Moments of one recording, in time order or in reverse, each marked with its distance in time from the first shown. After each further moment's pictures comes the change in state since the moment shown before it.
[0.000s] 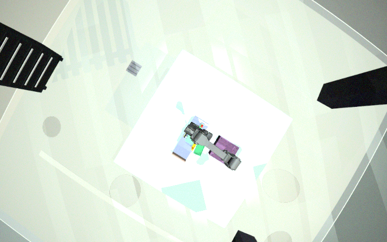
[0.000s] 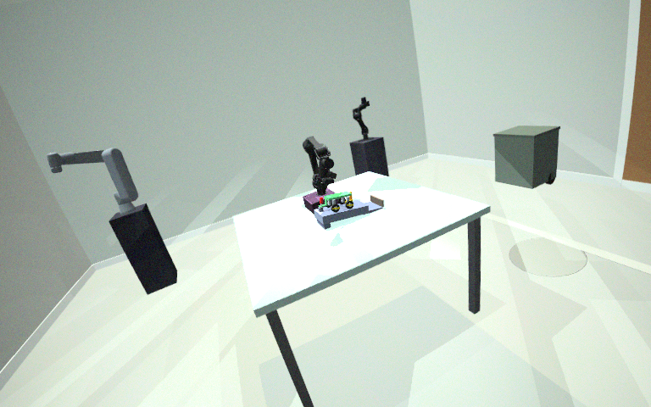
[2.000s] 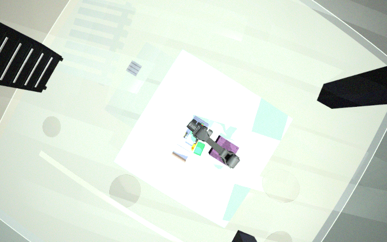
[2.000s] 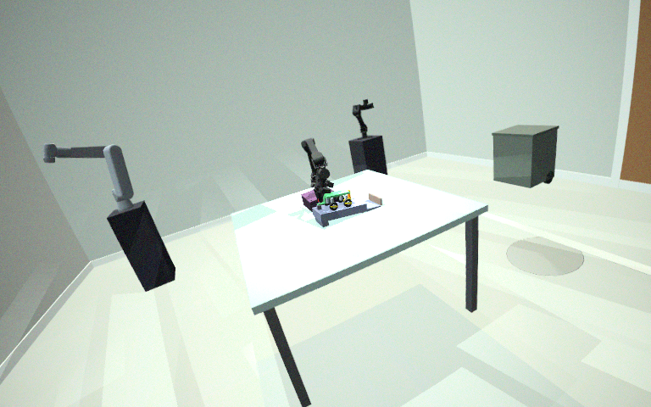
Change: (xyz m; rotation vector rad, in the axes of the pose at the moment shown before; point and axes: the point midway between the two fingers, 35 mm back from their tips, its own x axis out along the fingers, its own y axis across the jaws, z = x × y) arm 0.067 0.000 -0.005 0.033 0.012 0.003
